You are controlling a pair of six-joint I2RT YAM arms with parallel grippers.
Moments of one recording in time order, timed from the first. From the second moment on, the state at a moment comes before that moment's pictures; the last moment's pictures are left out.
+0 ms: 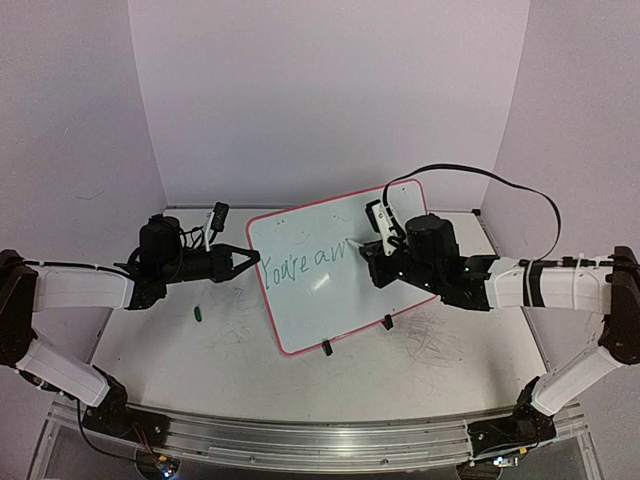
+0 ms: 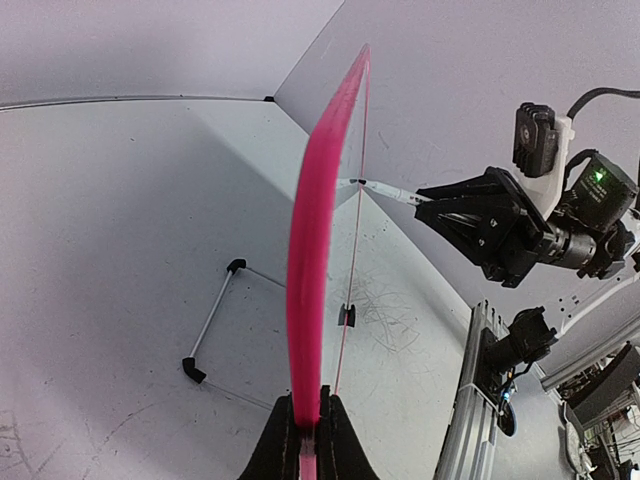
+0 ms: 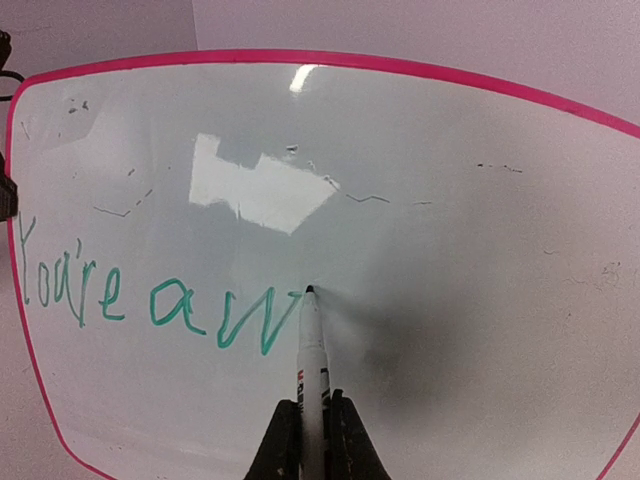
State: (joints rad) left arm -0.50 1.36 0.63 0.50 0.63 -0.47; right arm 0.84 1.48 0.92 0.18 0.22 0.05
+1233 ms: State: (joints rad) left arm -0.50 1.36 0.63 0.50 0.63 -0.47; right arm 0.84 1.47 0.89 0.16 0.21 0.08
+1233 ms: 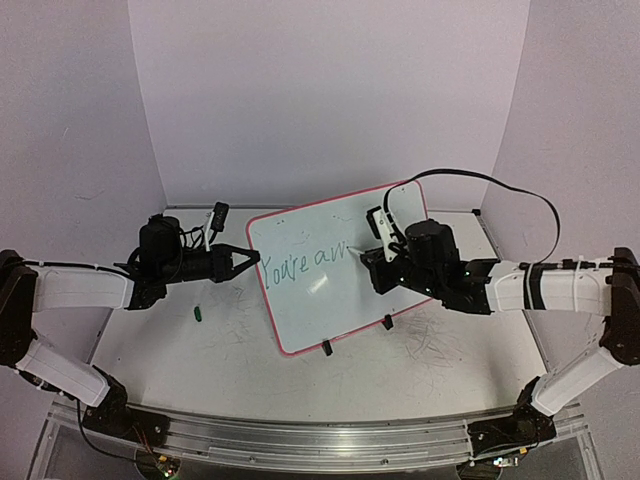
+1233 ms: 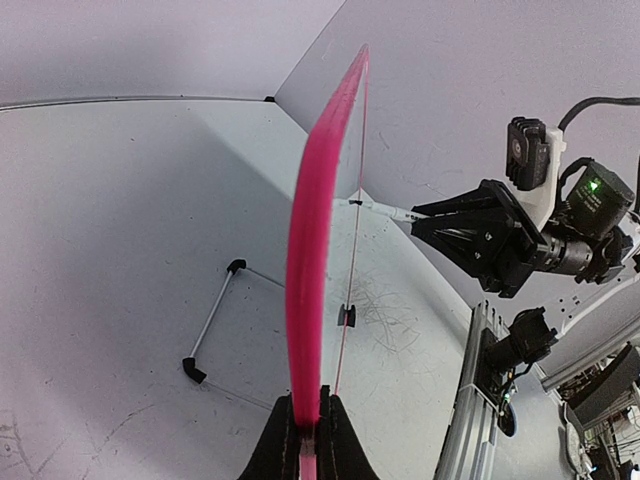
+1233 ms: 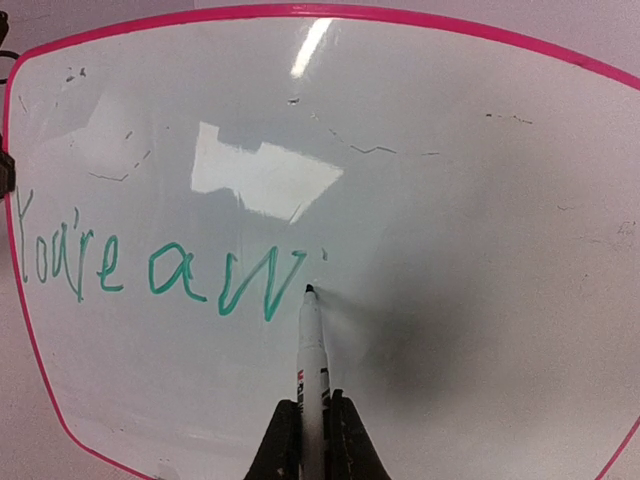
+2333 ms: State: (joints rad) left arm -0.50 1.36 0.63 0.50 0.63 -0.47; right arm 0.86 1.44 0.88 0.13 0.21 0.13
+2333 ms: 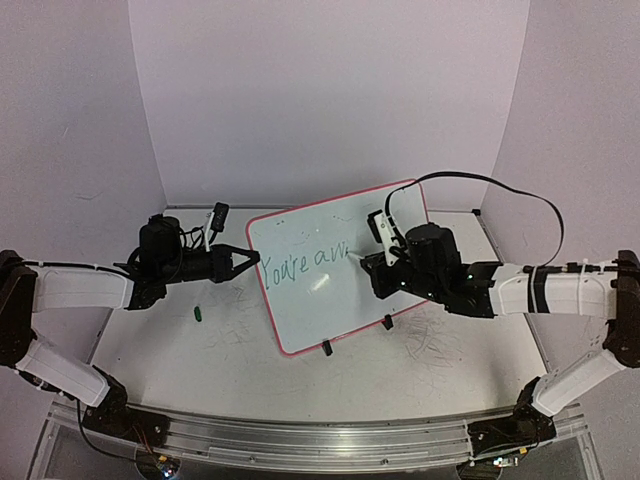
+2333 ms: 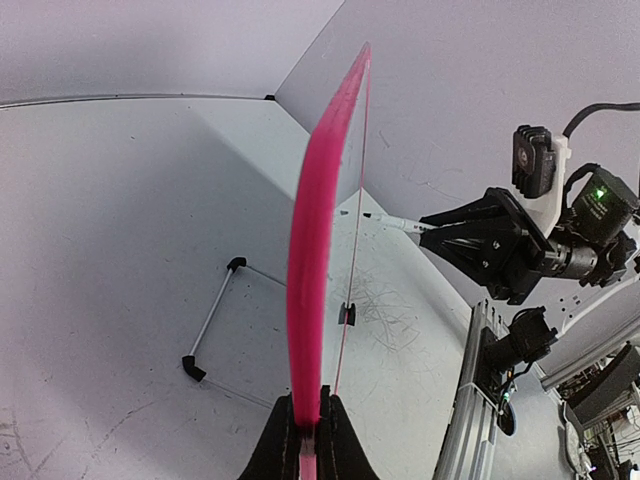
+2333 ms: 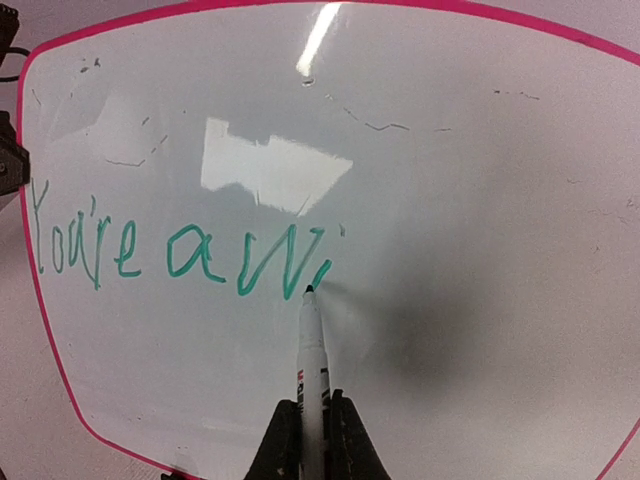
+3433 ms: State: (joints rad) left arm -0.50 1.36 0.63 0.50 0.63 -0.47; right arm 0.85 1.46 0.90 0.15 0.25 0.11
